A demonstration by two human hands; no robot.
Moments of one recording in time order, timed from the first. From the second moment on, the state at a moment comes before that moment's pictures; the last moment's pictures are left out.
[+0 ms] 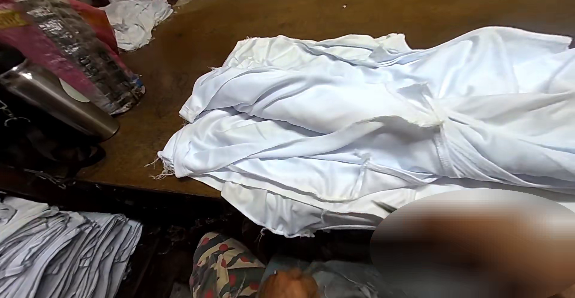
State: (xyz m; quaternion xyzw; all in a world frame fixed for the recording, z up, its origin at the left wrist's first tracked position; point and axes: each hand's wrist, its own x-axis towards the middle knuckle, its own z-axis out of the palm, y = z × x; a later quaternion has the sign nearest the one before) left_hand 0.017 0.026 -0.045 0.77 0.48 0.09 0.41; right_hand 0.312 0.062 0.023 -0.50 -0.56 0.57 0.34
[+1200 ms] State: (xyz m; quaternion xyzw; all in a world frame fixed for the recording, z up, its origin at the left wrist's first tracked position) left_hand 0.109 0.045 -0.030 0.57 0.37 0.58 0.45; right_hand 0.329 0.023 -0.014 -0.48 -0.47 0.66 0.34
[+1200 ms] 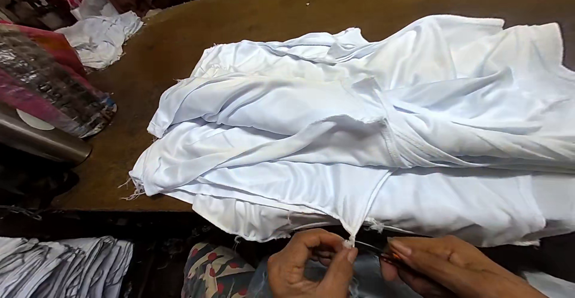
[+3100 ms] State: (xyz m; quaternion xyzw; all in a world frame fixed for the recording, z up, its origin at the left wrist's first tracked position) left_hand 0.055 0.059 -0.035 0.64 0.42 0.54 0.36; right_hand 0.292 0.036 -0.016 -0.48 -0.62 0.49 0.37
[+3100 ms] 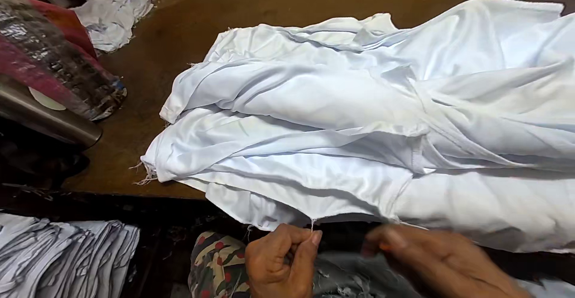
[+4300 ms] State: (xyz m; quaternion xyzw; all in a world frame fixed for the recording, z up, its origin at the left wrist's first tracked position) left_hand 0.124 0.068 -0.019 0.29 0.31 0.30 0.85; right_hand 0.335 0.080 0.036 -0.56 -0.45 0.59 0.36
